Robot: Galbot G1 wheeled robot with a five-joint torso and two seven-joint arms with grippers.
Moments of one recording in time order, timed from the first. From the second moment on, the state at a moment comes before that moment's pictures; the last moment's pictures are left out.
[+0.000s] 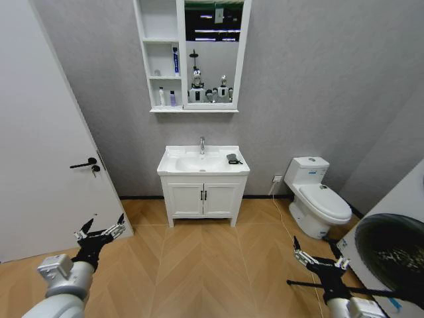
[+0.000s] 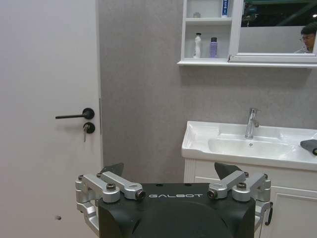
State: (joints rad) left arm 1.80 -1.17 -0.88 -2.48 -0.62 0.35 -0.32; right arm -2.07 1.30 0.80 2.39 0.28 0.03 0.28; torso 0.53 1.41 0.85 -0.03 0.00
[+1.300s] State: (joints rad) left arm 1.80 -1.17 -0.88 -2.48 -0.62 0.35 -0.32; right arm -2.07 1.30 0.80 2.39 0.28 0.03 0.28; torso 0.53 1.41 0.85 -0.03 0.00
